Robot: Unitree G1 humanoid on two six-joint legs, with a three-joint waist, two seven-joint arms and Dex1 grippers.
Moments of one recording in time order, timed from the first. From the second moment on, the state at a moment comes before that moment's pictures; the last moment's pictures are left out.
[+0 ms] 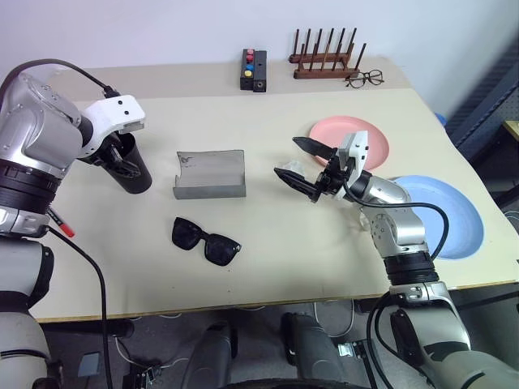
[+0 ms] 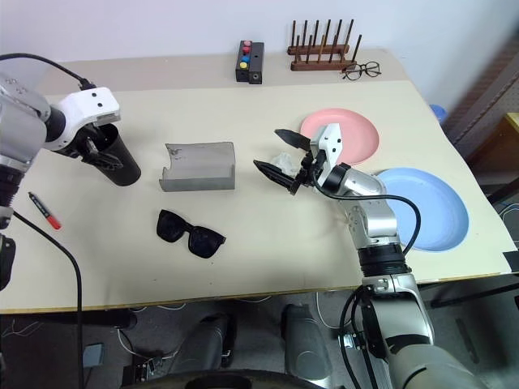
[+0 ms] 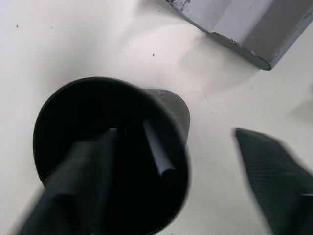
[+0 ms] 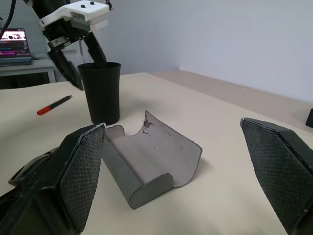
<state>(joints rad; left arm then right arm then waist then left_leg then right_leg) -1.10 0.98 -0.42 0.36 0.36 0.80 -1.42 -0.59 -0.32 -0.01 0.26 0.41 0.05 0.98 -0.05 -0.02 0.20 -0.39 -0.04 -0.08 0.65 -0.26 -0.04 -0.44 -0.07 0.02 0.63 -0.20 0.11</state>
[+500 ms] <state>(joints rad) -1.39 0.94 -0.29 0.34 0.24 0.95 -1.39 -0.62 -0.32 -0.01 0.26 0.41 0.05 0.98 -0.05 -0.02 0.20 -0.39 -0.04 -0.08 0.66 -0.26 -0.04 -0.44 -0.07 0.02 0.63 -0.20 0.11</state>
